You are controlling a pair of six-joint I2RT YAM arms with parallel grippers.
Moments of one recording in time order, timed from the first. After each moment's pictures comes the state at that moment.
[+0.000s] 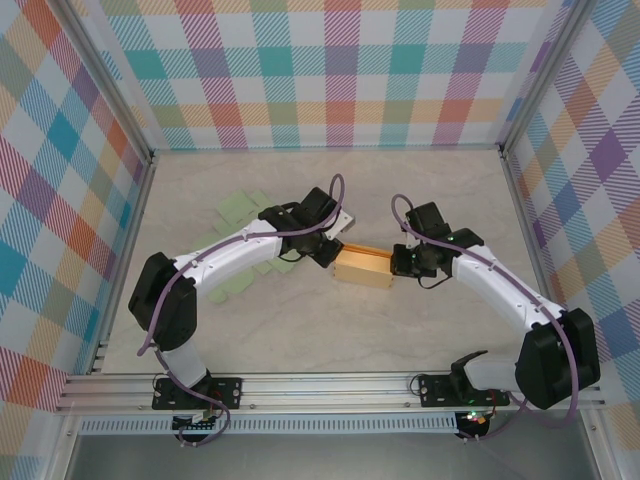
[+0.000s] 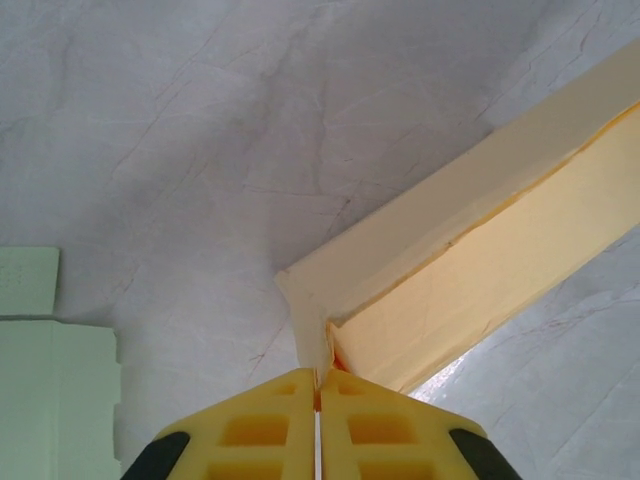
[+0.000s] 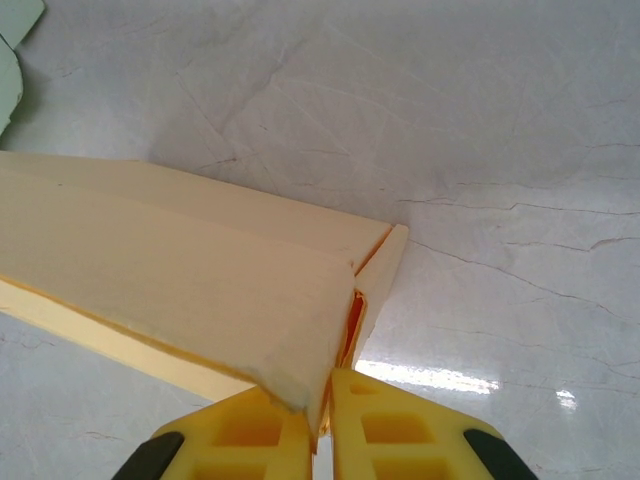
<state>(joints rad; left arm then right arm) -0.76 1.73 1.41 -0.72 0.08 -0.03 0.43 1.29 0.94 -0.78 -0.15 0.45</state>
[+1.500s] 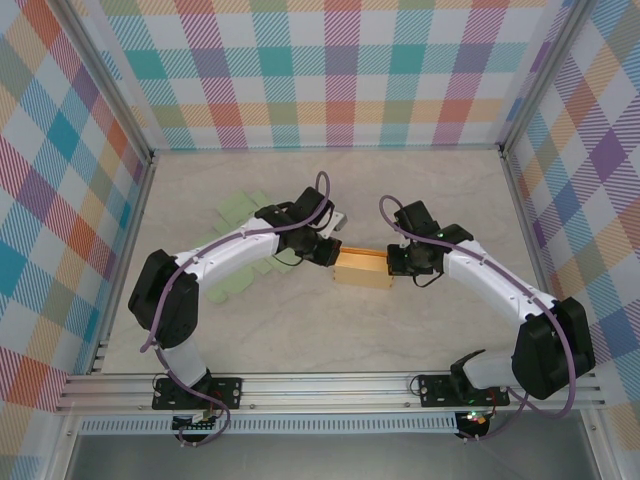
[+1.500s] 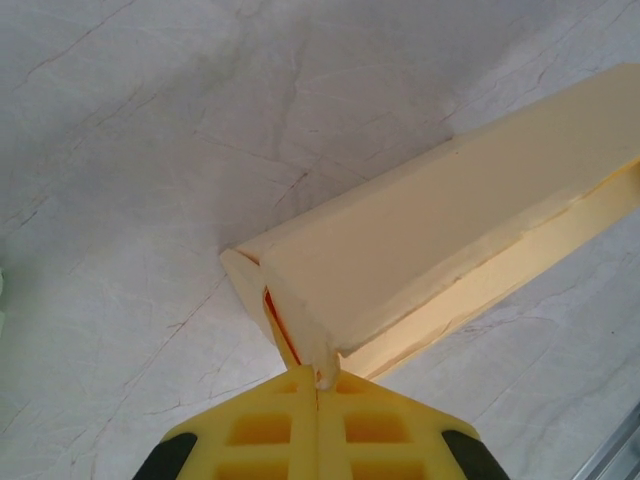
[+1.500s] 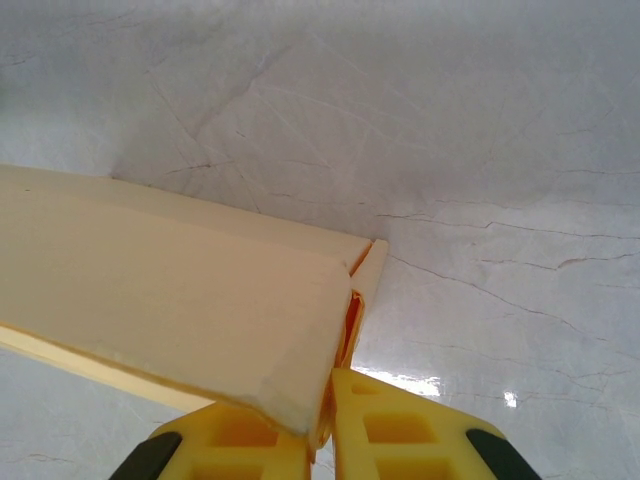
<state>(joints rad) -0.72 1.74 1.38 -0.71 0.23 -0.24 0.49 1.34 0.98 -0.81 -0.04 0.44</state>
